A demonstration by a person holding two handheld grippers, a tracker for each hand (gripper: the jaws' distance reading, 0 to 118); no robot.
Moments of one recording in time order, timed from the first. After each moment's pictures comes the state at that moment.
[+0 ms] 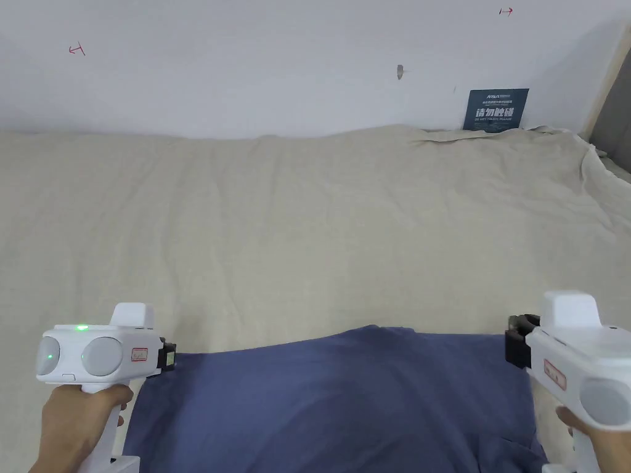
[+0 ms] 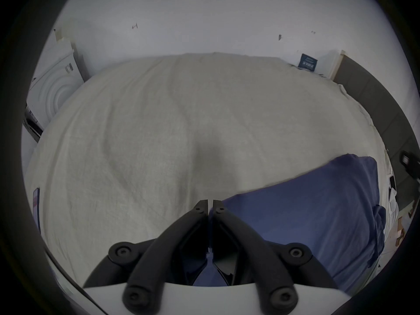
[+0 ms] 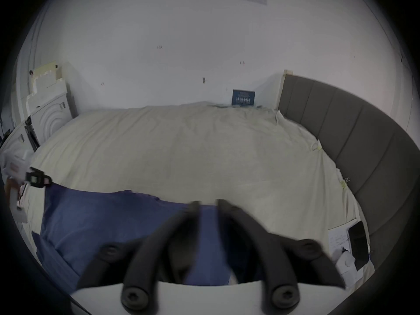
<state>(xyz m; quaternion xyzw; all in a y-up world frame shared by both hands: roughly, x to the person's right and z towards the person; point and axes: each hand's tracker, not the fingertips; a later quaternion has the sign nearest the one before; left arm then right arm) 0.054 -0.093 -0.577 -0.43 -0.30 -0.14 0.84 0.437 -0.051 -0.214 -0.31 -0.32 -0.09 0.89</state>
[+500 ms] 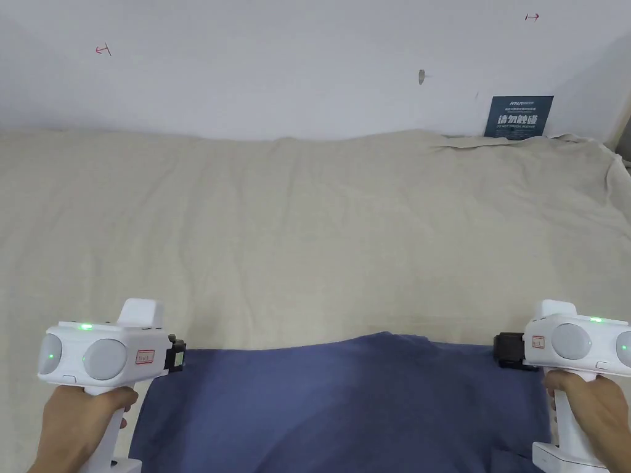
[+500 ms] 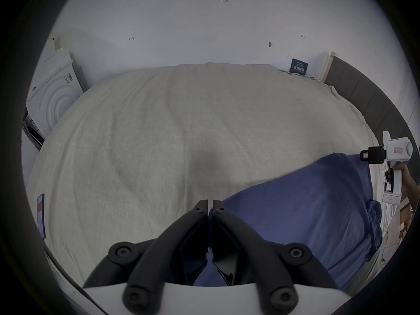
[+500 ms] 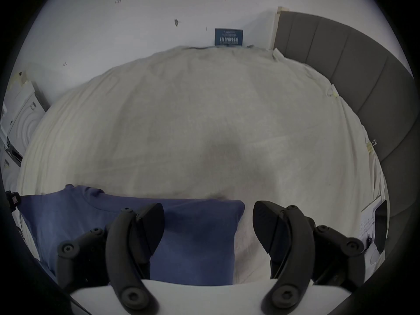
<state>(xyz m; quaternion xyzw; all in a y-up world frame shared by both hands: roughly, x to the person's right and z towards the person) 0.049 -0.079 -0.568 -0.42 -0.31 -0.14 0.84 0.523 -0.132 -0.275 -0.44 -0.34 -0.18 0.81</state>
